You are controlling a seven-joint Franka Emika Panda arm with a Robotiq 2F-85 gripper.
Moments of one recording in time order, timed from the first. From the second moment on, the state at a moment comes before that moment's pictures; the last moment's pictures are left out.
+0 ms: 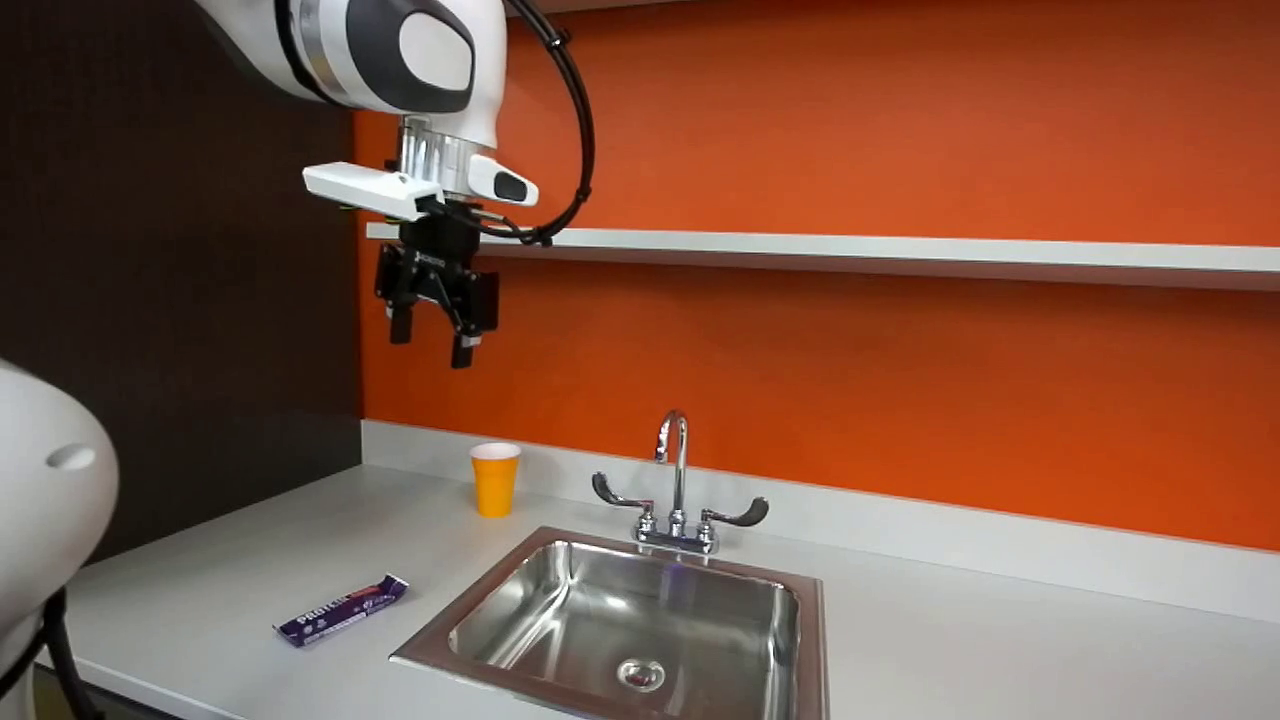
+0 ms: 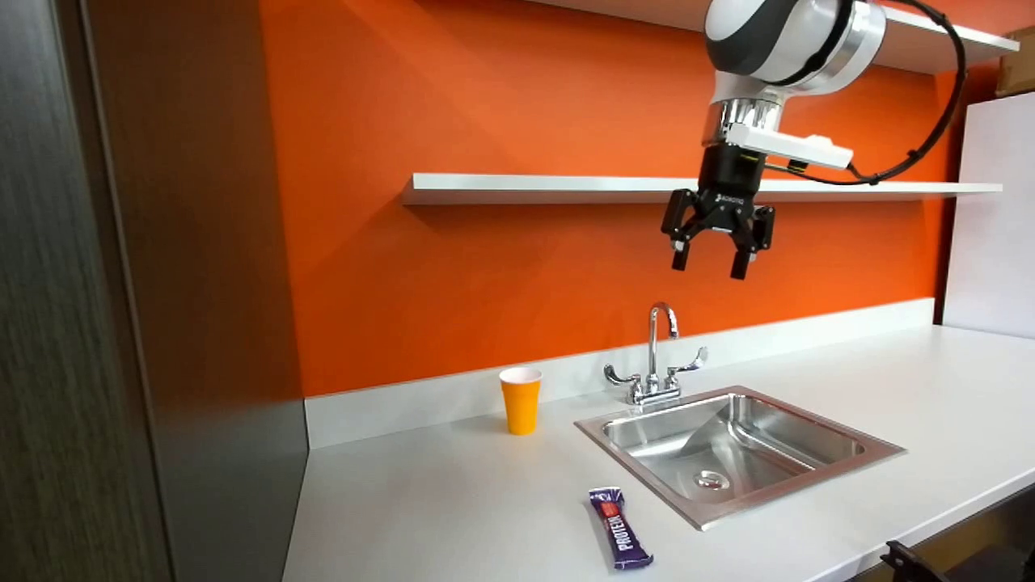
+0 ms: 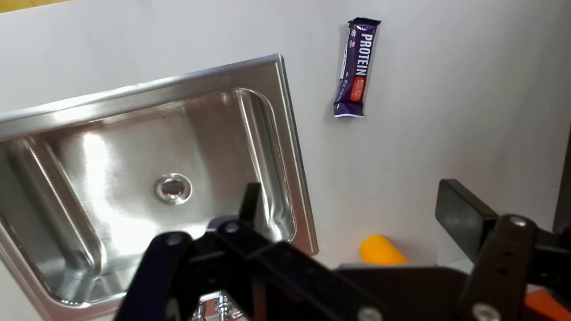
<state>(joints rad) 0.00 -0.60 -0.06 -2.52 0.15 1.99 0.03</state>
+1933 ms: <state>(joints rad) 0.14 -0.09 0.16 -2.58 0.15 2.37 0.27</state>
